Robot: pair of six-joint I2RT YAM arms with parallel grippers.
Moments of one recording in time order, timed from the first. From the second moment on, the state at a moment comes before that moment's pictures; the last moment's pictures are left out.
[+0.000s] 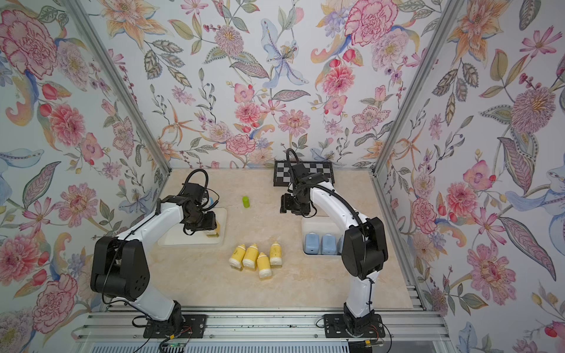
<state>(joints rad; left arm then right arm) -0.17 1.63 1.18 -0.84 0.08 -0.20 0.48 1.89 1.71 -1.03 -0.22 0.42</state>
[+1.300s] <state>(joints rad) -0.20 1.60 1.09 -0.80 0.08 -0.27 0.46 1.89 1.69 -1.02 -0.25 0.40</state>
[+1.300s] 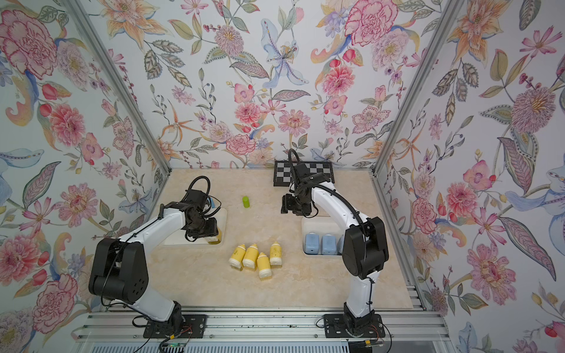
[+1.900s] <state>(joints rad) -0.21 1.61 1.09 -0.77 0.08 -0.28 0.44 1.89 1.65 -1.01 -0.25 0.40</state>
